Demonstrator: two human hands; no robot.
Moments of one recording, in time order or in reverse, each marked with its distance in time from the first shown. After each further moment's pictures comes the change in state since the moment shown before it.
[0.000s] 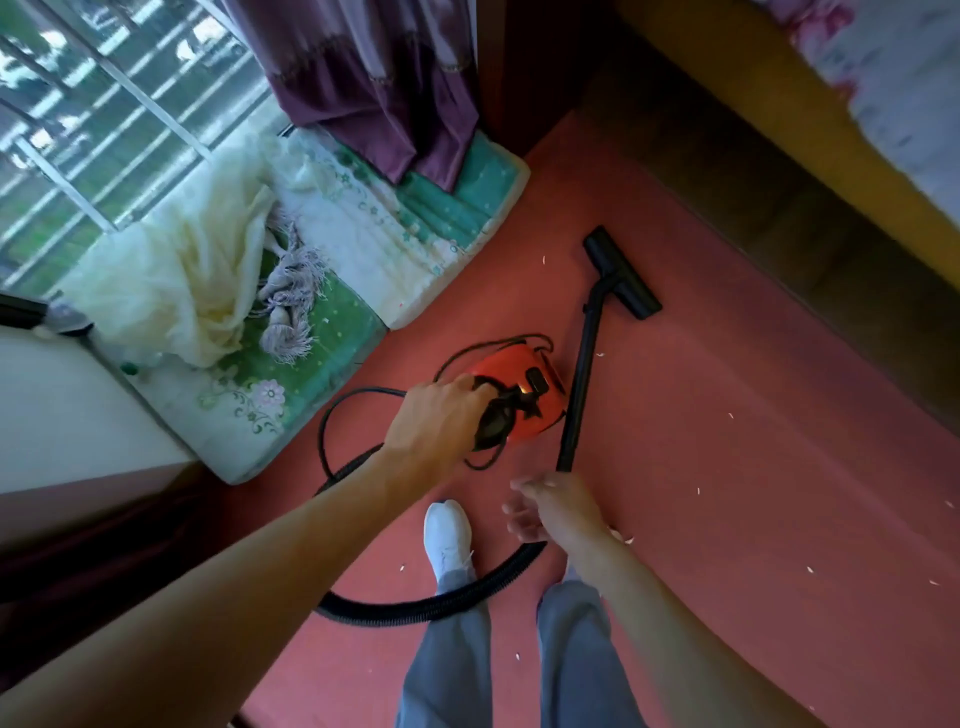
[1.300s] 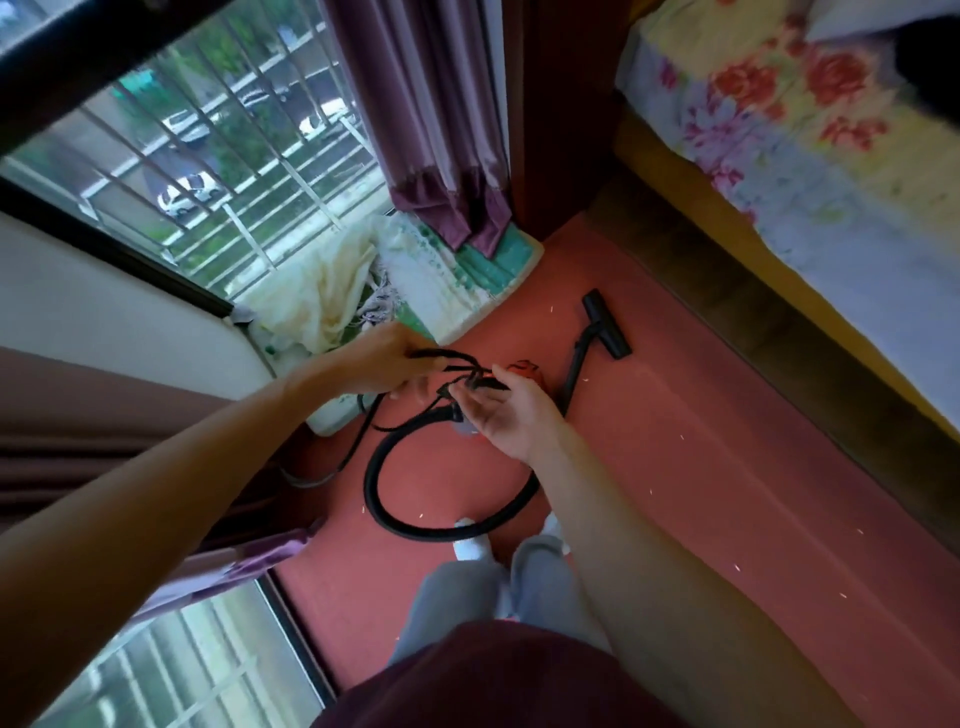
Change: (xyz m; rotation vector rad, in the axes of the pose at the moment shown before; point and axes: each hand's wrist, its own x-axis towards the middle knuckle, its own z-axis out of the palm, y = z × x) left_hand -0.208 0.123 -0.268 -0.538 -0.122 -0.276; right_hand -0.300 -0.084 -0.040 0.790 -0.523 0.106
